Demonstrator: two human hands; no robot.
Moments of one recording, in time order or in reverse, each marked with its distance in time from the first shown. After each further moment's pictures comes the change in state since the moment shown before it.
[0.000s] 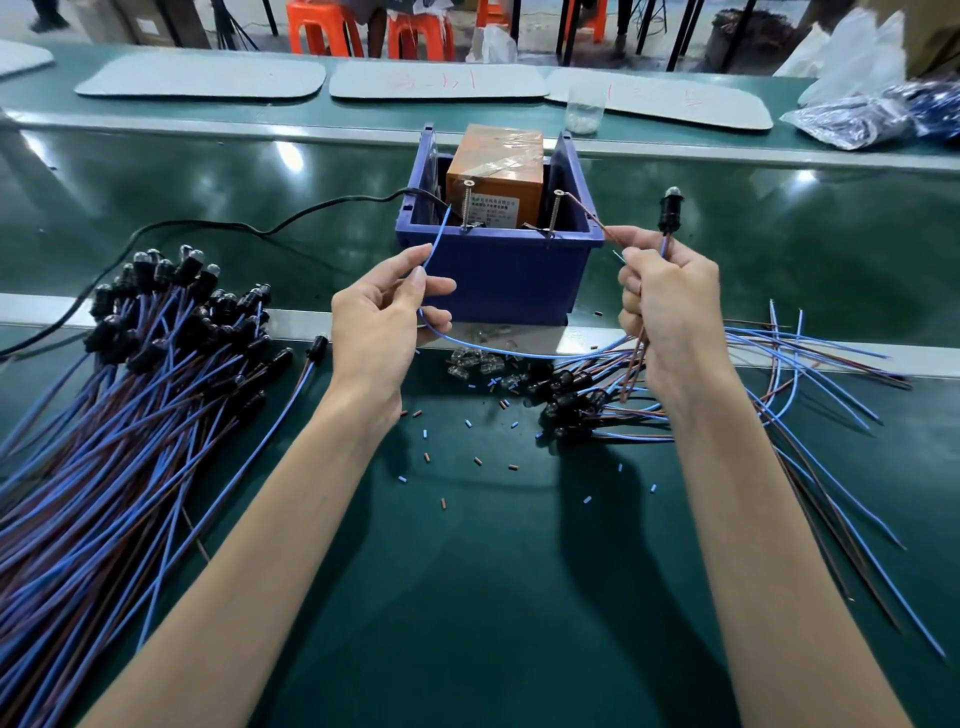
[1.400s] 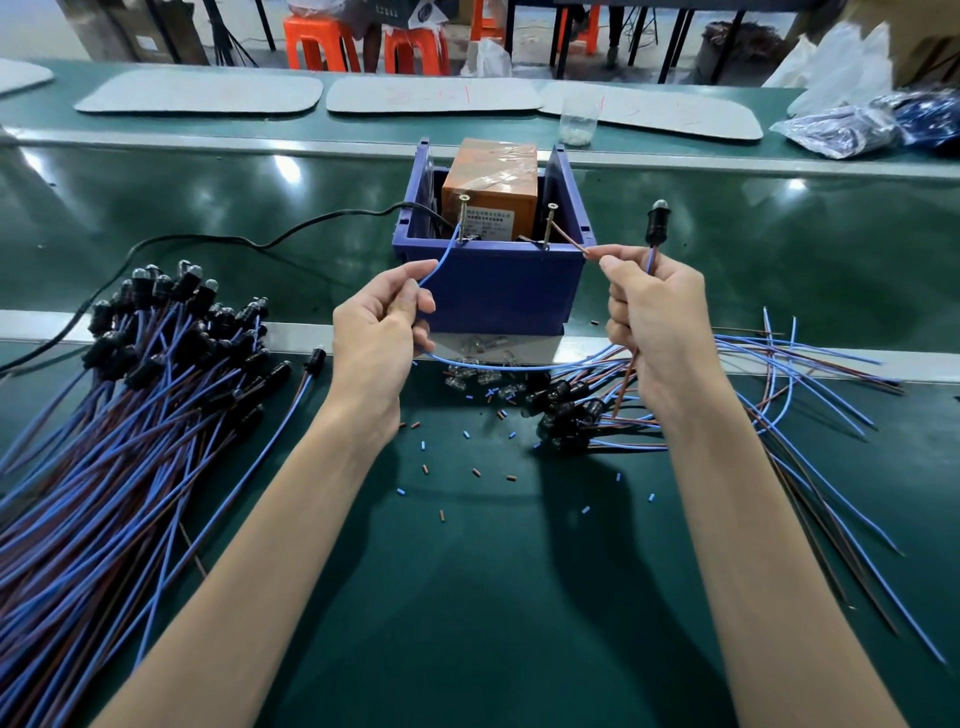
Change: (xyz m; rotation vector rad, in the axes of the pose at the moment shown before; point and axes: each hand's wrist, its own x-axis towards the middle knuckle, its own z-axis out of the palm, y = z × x) left_hand 0.003 -0.001 -0.001 -0.002 -0.034 0.012; right_hand -0.001 0.002 0.003 0.016 -0.059 -0.014
